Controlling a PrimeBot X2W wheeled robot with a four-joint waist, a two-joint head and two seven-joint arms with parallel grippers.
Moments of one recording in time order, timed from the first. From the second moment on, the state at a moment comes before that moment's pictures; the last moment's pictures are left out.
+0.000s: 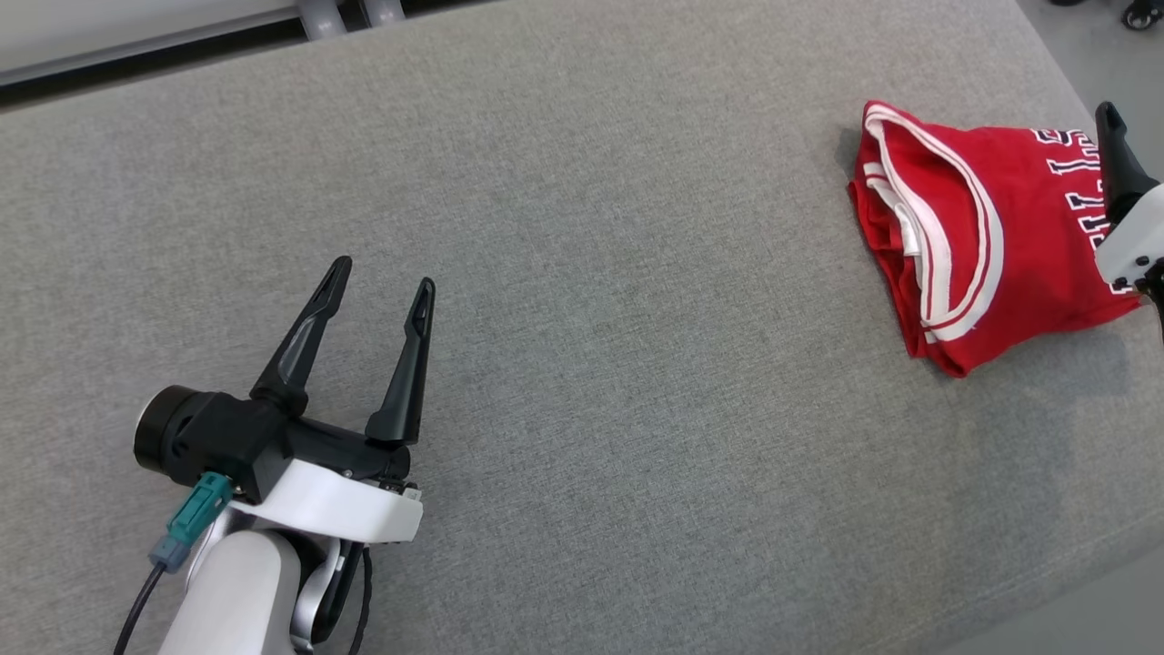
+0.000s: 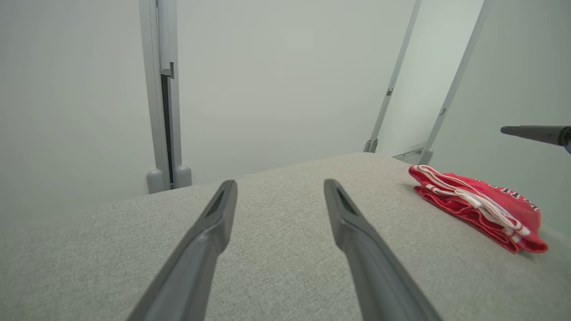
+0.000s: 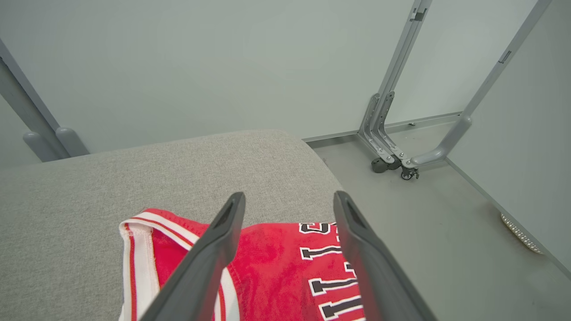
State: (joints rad) left arm -0.23 0.15 -0.21 0.02 -0.22 -0.10 -0.20; right arm -0.98 -0.38 0.25 1.09 0.50 0.13 -0.14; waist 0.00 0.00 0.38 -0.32
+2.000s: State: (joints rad) left arm 0.06 0.07 -0.06 0.15 -0.21 -0.03 -0.26; right arm -0.01 -0.18 0.10 0.18 0.33 0.13 -0.26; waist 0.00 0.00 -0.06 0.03
